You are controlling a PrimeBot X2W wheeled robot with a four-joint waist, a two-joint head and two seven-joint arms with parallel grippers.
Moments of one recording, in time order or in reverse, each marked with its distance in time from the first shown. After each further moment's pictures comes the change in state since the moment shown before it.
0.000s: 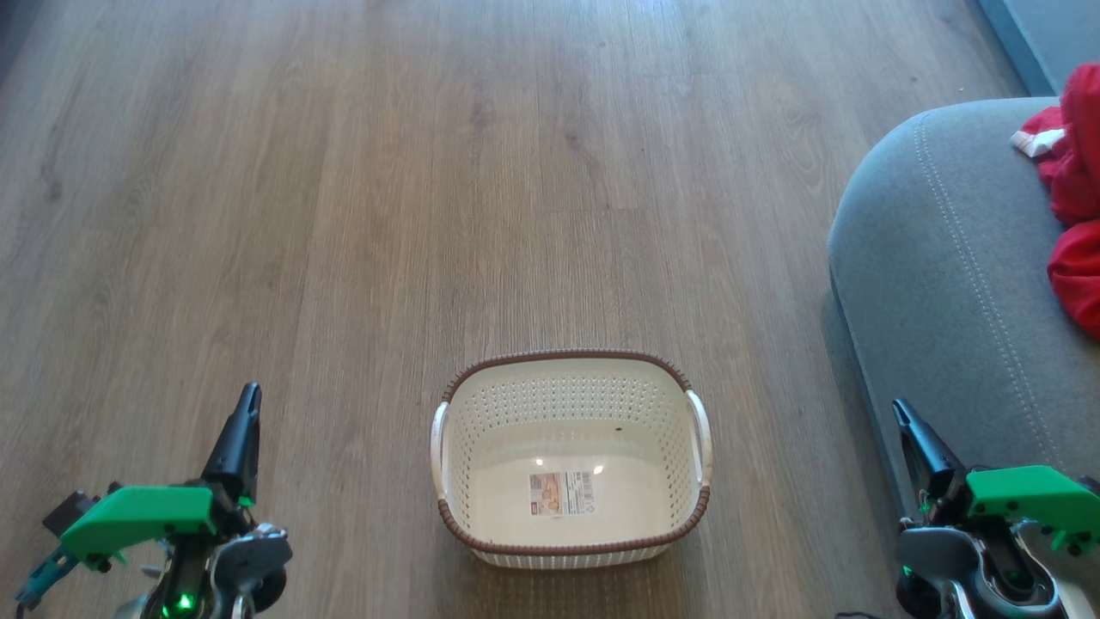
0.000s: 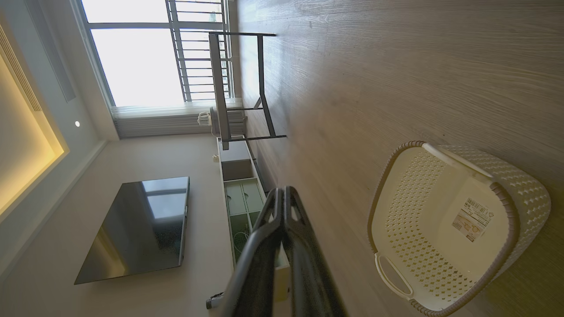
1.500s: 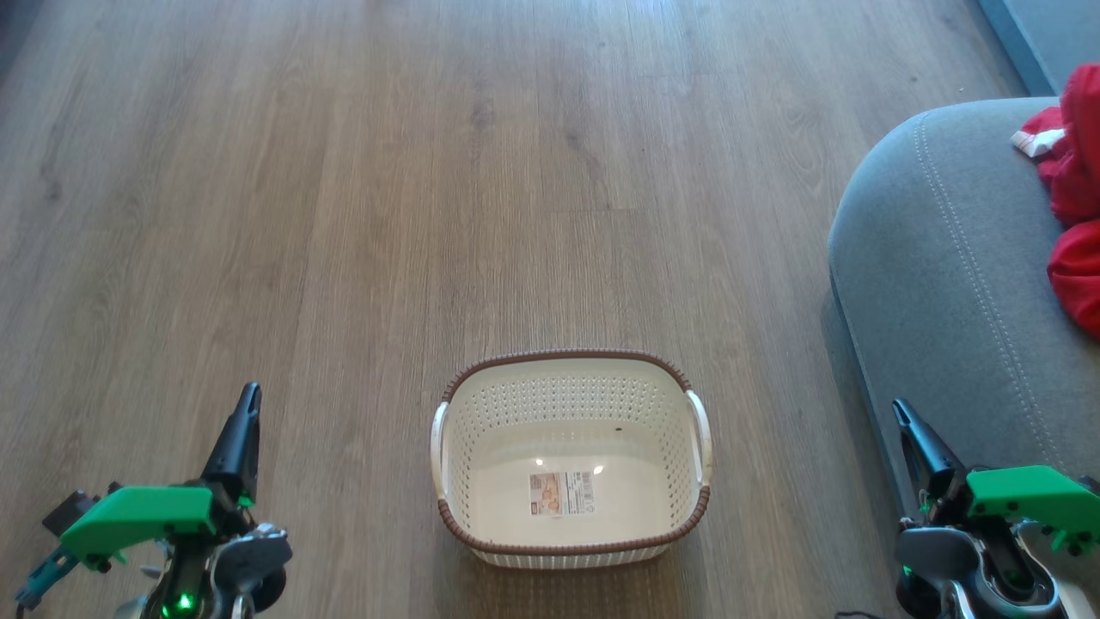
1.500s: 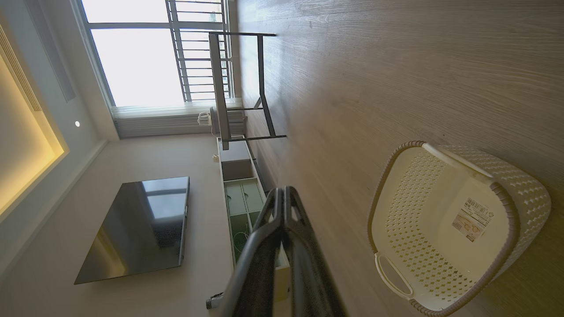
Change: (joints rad) left arm 0.000 0.000 0.000 0.000 0.000 0.000 0.000; right arm 0.000 0.000 0.000 0.000 0.000 0.000 0.000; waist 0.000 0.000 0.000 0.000
